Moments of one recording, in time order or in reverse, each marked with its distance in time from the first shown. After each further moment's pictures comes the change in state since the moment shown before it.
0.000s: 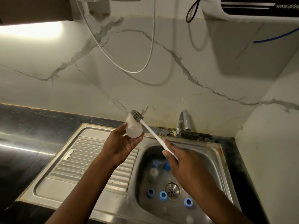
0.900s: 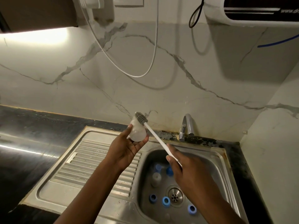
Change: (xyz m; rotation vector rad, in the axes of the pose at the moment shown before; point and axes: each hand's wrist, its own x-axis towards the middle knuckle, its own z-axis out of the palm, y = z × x) left_hand -0.003 -0.005 0.012 -0.088 -0.003 0.015; right_hand -0.003 0.005 0.006 0.068 -0.014 0.011
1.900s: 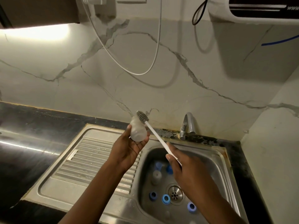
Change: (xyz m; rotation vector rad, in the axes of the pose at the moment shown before) left_hand 0.000 -0.010 -0.006 -0.075 -0.064 0.005; right_hand 0.000 -0.006 0.002 0.021 -0.008 0.026
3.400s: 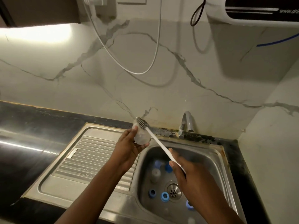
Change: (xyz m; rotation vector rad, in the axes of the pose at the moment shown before) left_hand -0.009 -0.010 -0.008 0.347 0.078 0.170; right_hand -0.025 0.017 0.002 -0.136 -0.008 -0.023
